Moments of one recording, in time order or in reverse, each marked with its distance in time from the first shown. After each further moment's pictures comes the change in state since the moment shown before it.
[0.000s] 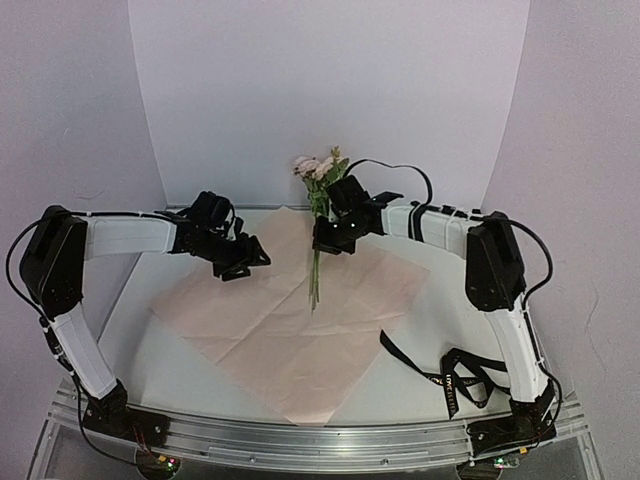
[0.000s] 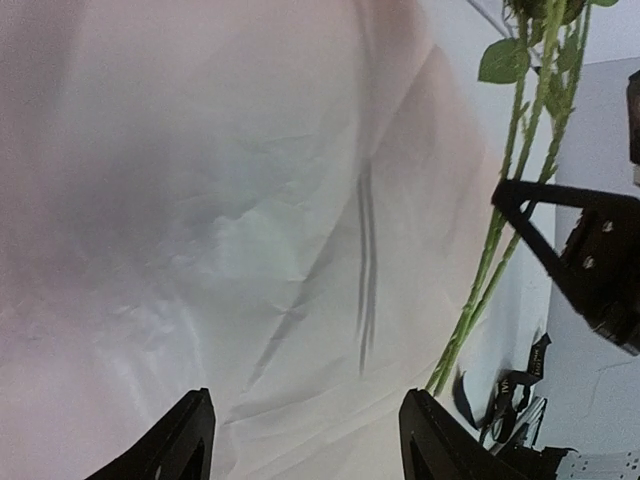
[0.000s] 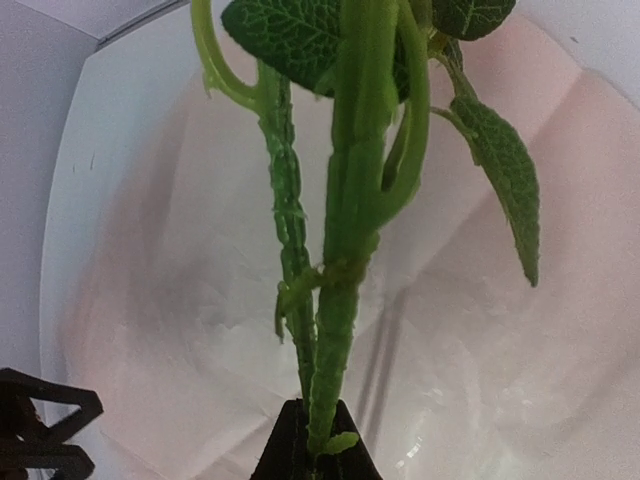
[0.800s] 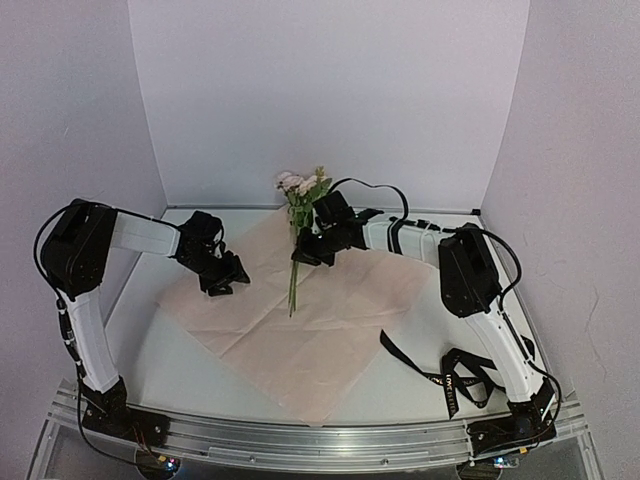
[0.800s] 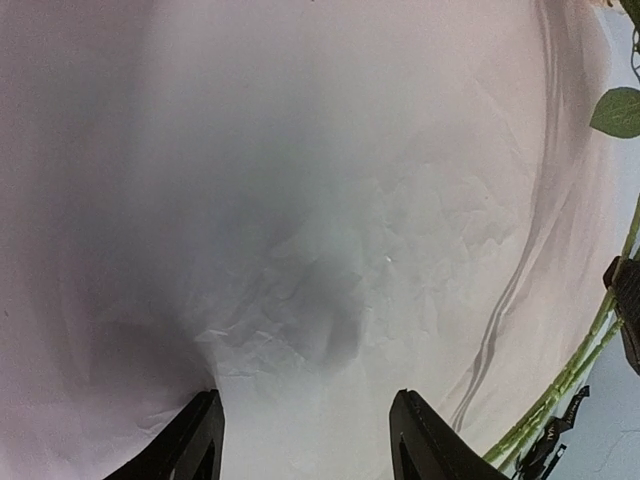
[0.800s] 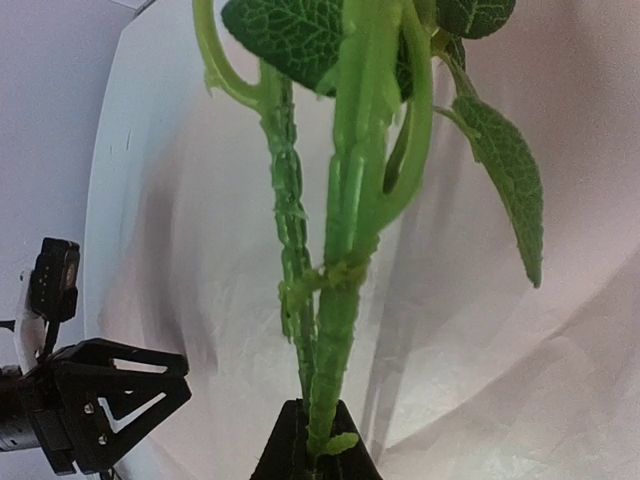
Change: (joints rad) left arm 0.145 0.174 -0.046 0.000 0.002 0.016; right arm 0.025 0.223 0.173 0.119 -0.187 0.106
